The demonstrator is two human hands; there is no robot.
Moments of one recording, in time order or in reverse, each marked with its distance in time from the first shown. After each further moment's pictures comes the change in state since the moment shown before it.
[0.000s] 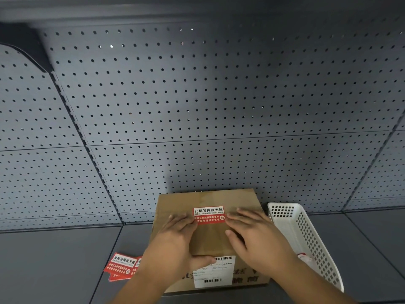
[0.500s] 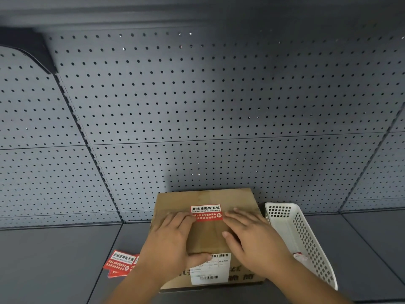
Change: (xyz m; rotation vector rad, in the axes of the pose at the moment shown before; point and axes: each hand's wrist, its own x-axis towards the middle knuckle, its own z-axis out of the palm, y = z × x) left_hand -0.003 0.005 -0.009 -0.013 -0.091 -0.080; right_hand -0.009 -0.004 -0.008 0.001 -0.014 -0.013
